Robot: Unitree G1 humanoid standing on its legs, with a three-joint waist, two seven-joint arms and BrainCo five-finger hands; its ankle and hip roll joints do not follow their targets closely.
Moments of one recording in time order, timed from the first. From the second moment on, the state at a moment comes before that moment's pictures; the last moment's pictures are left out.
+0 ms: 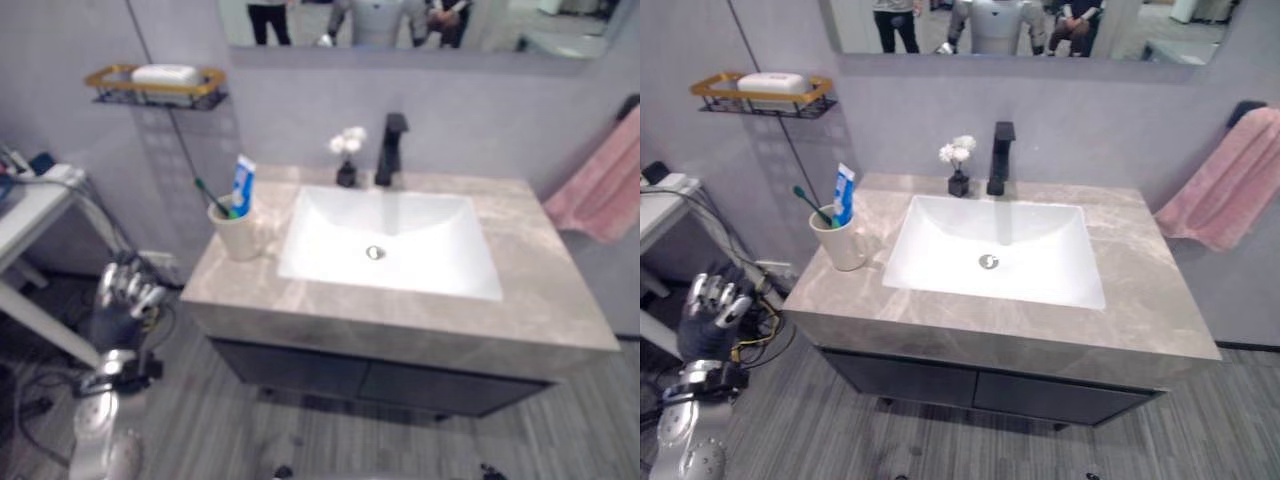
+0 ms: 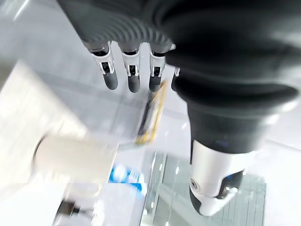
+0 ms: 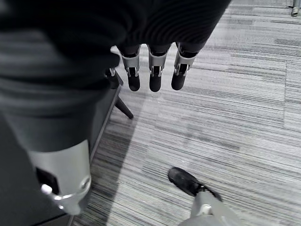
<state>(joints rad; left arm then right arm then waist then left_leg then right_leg) 0.25 0.46 0.14 -0.05 -0.79 -0.30 -0.05 0.11 -0.33 0.09 1.19 -0.03 -0.09 -0.10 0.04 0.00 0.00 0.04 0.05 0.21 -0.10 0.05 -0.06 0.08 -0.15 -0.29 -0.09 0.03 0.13</state>
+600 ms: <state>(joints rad) 0.21 0.60 0.12 0.06 -0.79 -0.25 -0.10 0.16 -0.34 0.07 1.15 -0.02 -0.08 -0.10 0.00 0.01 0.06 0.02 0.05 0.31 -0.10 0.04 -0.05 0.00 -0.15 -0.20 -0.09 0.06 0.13</state>
